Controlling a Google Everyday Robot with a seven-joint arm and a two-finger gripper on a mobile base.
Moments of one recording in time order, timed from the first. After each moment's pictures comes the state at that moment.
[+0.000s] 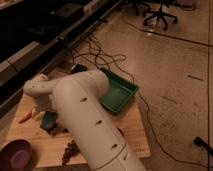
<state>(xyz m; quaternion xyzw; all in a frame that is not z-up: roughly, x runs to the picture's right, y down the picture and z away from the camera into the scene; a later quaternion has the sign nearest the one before) -0.375 0.155 0.888 -0.34 0.16 0.57 0.73</state>
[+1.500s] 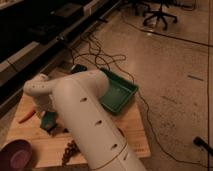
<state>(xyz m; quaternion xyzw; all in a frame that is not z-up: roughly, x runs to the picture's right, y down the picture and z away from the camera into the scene) -0.371 0.153 0.888 -0.34 0.16 0.57 0.73</state>
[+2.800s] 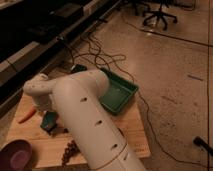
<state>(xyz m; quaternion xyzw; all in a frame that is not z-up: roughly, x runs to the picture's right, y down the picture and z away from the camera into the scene) -0.375 0.153 0.885 -0.34 0.16 0.57 0.73</state>
